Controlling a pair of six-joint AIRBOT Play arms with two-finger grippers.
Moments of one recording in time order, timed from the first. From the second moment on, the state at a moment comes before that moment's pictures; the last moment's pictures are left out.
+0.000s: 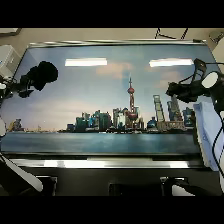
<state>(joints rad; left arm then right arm) 0.47 -2.15 1.92 0.83 -0.73 -1.74 -0.12 -1.35 1.33 -1.35 1.09 1.68</state>
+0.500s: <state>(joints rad) 0.37 -2.13 1.93 0.58 -0.61 -1.40 -0.12 -1.34 1.33 -1.31 1.18 1.66</state>
